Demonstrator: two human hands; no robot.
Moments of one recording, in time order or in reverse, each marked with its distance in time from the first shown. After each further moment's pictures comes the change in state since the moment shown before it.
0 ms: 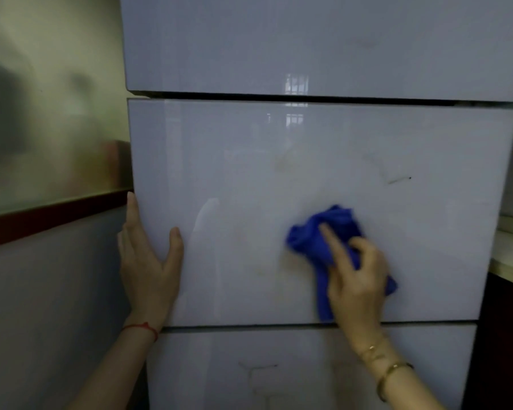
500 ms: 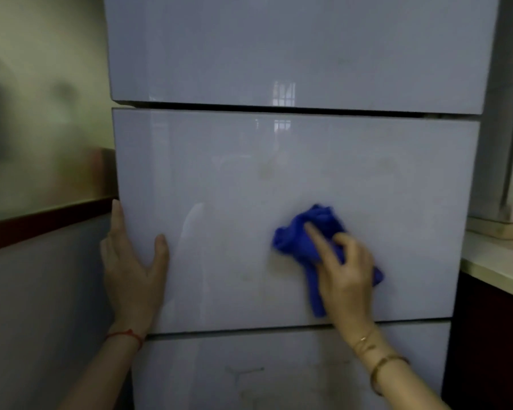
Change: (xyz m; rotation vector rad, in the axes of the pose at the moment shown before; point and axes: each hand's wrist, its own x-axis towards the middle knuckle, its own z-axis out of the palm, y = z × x) left_hand -0.001 0.001 -0.001 -0.004 -0.008 -0.016; right_hand 0.012 0.014 -0.004 -0.042 -0.035 -0.053
